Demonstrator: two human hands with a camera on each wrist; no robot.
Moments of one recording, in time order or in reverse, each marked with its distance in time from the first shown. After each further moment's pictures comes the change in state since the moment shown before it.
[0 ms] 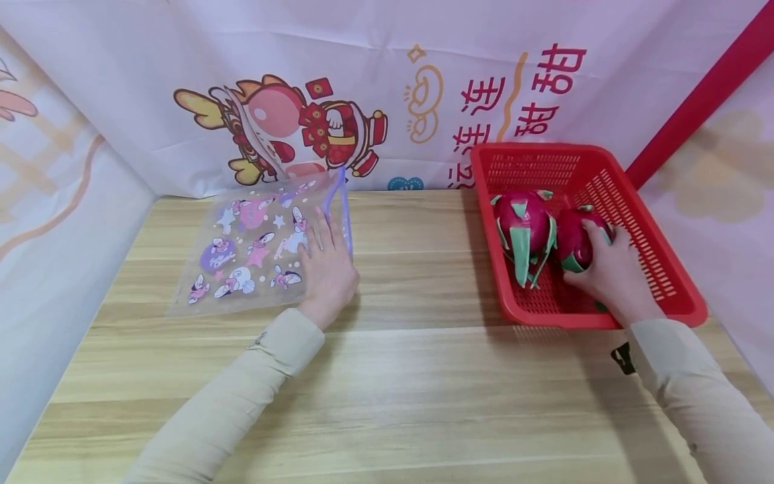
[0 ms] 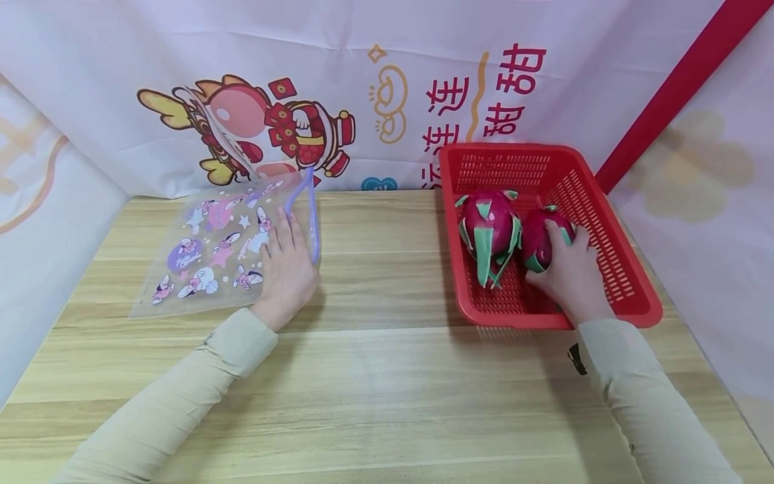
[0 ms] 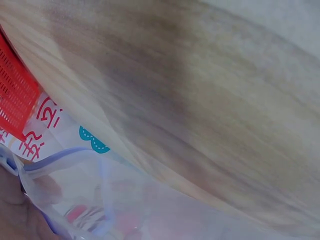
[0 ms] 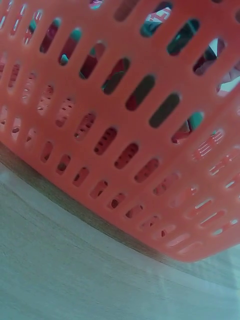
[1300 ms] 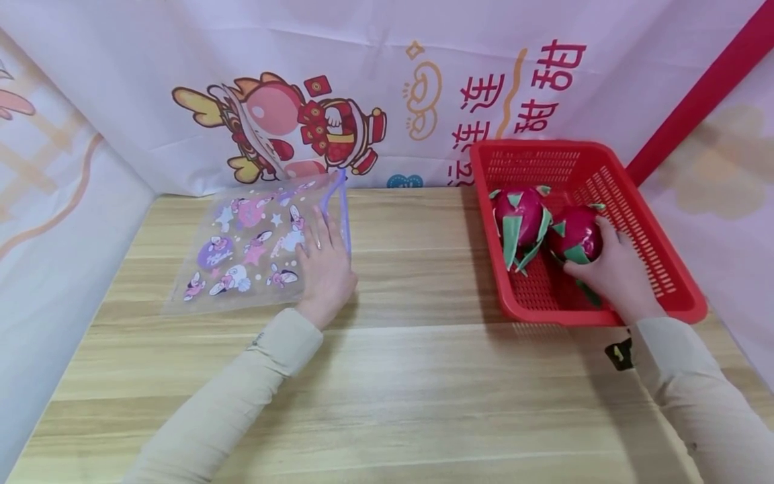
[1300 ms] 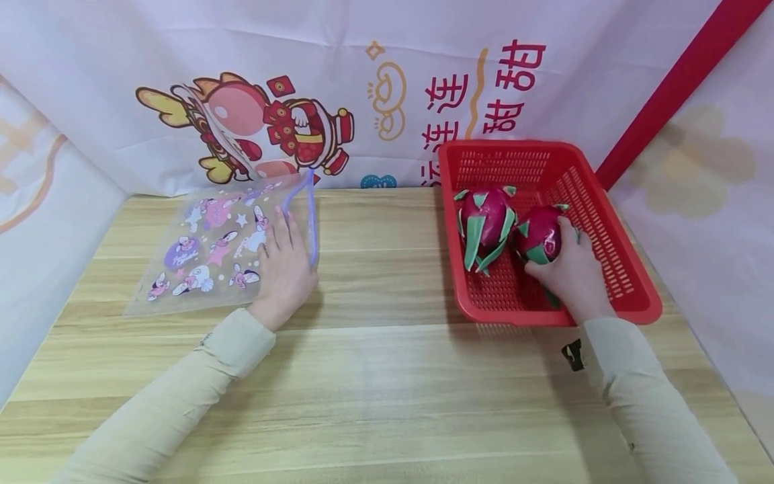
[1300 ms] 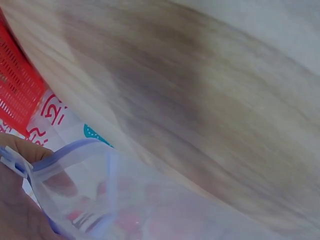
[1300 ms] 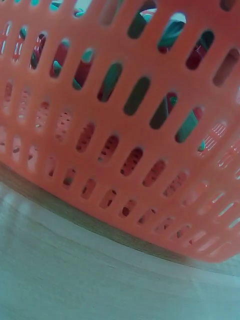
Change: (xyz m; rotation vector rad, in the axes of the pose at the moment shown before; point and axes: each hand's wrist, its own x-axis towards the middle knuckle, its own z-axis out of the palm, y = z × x) left_hand -0.002 -0.001 -0.004 0.016 0.011 0.008; right_hand -0.002 -0.002 -0.003 0.117 0.000 0.080
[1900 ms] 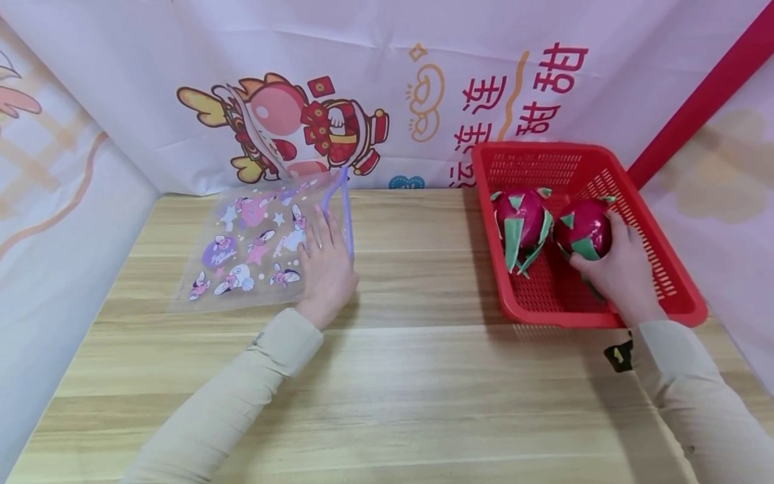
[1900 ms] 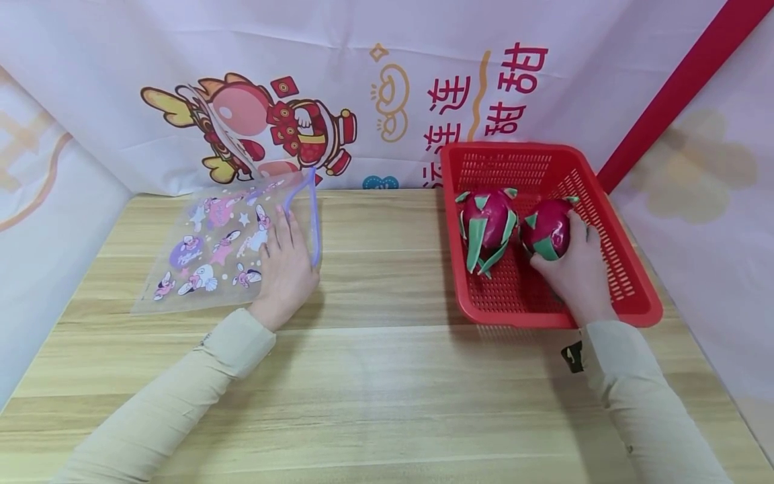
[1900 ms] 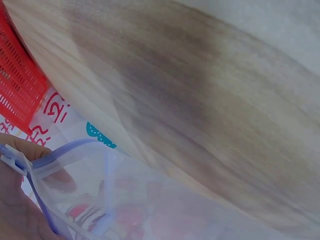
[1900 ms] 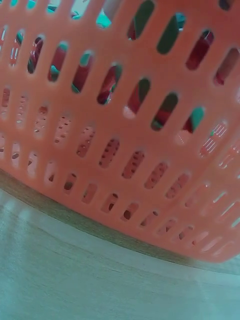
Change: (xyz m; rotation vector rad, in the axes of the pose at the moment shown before) left_hand -0.003 0.000 -0.002 -0.058 0.034 0.002; right_hand 0.000 -0.001 -0.003 0.068 0.094 0.024
